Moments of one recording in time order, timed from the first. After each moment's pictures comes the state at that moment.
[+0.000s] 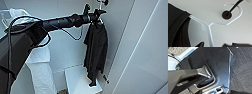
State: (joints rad) left arm -0.38 2.93 -1.92 0.23 0.05 -1.40; right arm -1.51 3.08 -2.71 0.22 0.04 -0.15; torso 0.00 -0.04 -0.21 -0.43
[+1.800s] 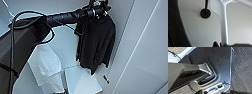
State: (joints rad) left arm -0.43 2.98 -1.96 0.33 -0.08 -1.42; right arm -1.55 3.10 -2.71 0.22 0.05 -0.15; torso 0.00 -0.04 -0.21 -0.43
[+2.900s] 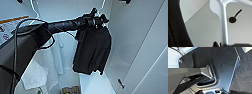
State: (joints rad) left arm -0.35 2.95 -1.87 0.44 0.09 -1.42; right arm -1.54 3.09 -2.71 0.22 0.08 -0.15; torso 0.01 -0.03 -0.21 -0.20
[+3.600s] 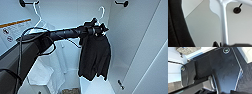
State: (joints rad) left arm -0.25 2.94 -1.82 0.48 0.11 -1.41; right arm -1.45 3.09 -2.70 0.21 0.07 -0.15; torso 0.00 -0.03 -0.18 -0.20
